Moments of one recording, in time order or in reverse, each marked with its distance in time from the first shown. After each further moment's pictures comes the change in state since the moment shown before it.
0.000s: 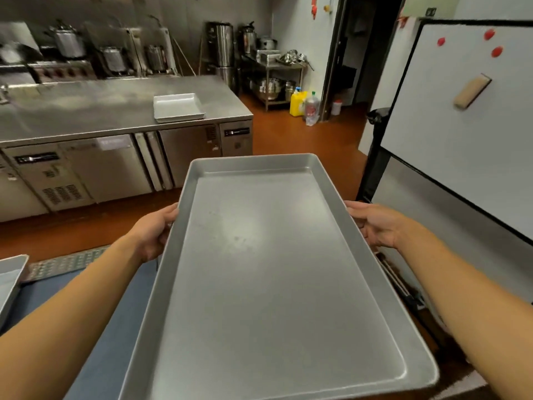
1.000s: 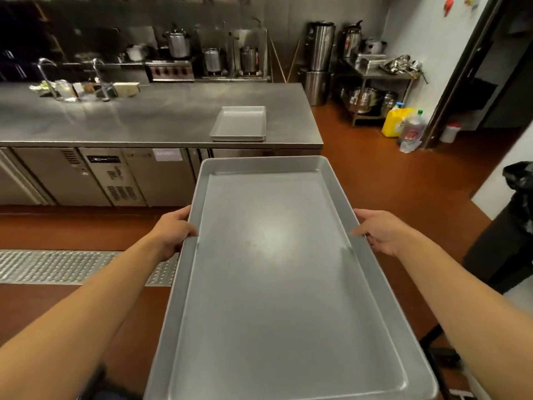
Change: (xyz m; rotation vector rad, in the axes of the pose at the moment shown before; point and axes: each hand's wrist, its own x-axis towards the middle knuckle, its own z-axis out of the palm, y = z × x) left_hand 0.366 0.189 0.045 0.194 0.499 0.052; right_hand 0.476 -0.299 0.005 -0.329 -0.196 -0.050
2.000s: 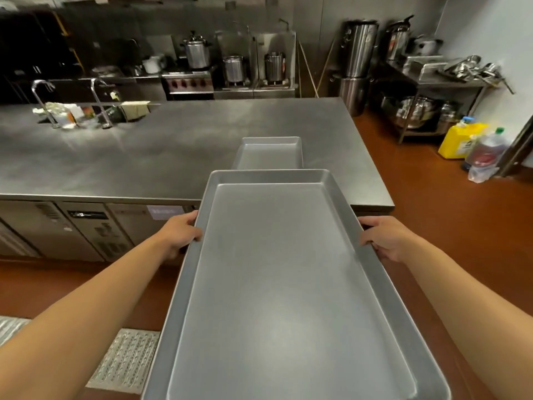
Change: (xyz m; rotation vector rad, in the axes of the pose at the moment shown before) left_hand 0.616 0.185 -0.073 0.210 0.005 0.020; right_hand 0.574 -0.312 0.093 -0.089 -0.005 -0.065
